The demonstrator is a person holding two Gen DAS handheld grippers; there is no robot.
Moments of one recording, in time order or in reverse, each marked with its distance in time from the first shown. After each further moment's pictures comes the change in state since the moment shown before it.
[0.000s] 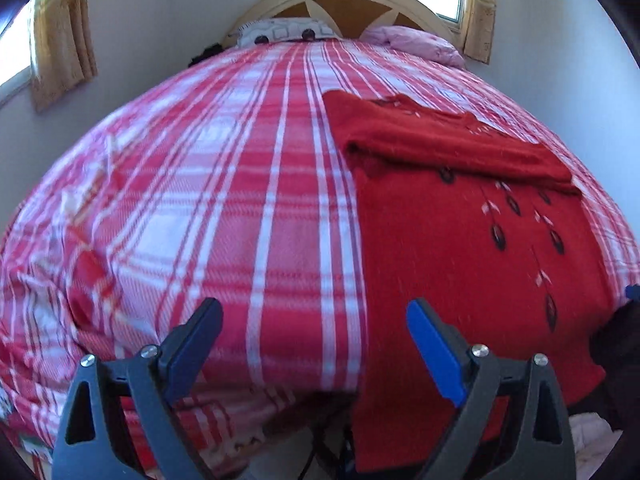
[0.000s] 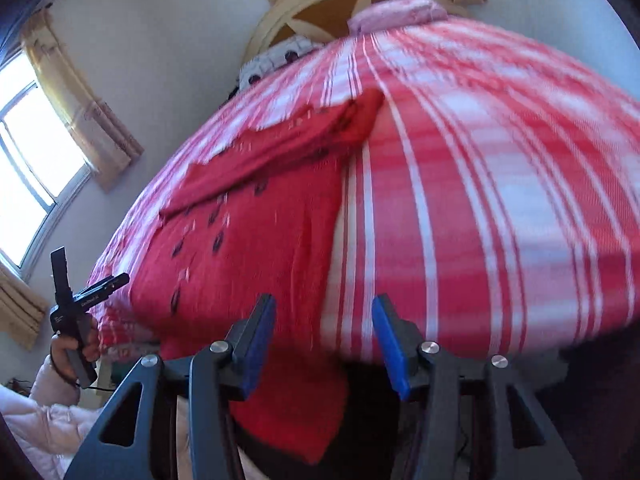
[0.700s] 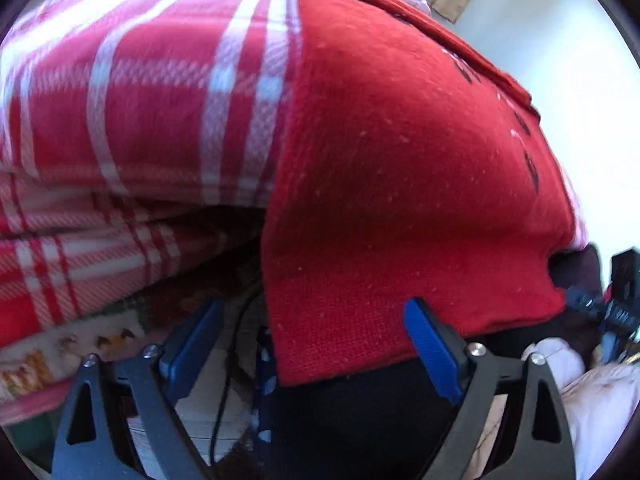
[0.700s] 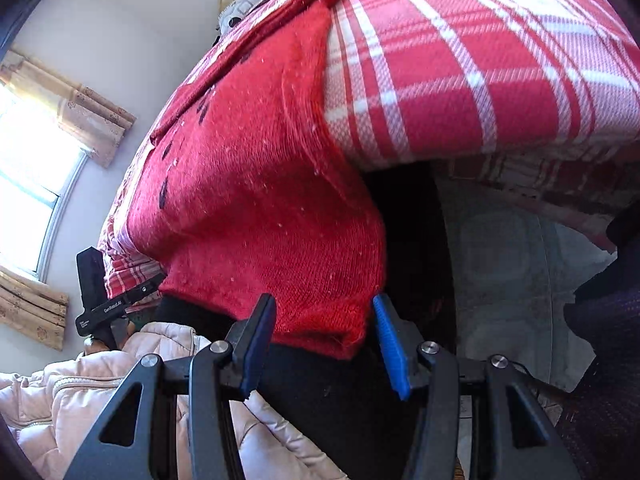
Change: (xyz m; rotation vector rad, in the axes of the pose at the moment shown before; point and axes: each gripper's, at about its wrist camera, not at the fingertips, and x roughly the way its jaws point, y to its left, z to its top) left arm 0.057 -0.023 -0.088 -0.105 0.277 -0.335; right arm 0.041 -0.003 -0.085 0.137 0.232 0.070
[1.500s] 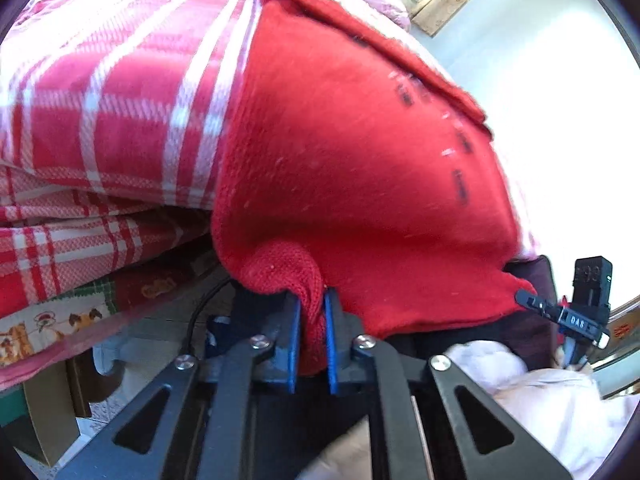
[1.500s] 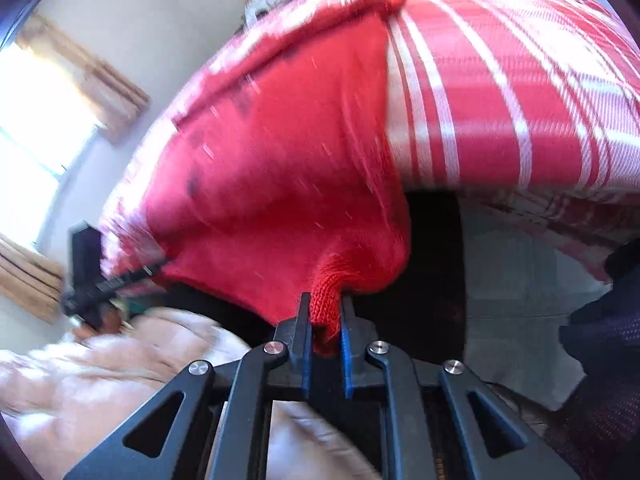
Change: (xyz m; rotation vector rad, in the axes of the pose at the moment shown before) left arm -0.038 -0.017 0.005 -0.018 -0.007 -0.156; right arm -0.017 0.033 0.009 -0.099 -0.023 0.025
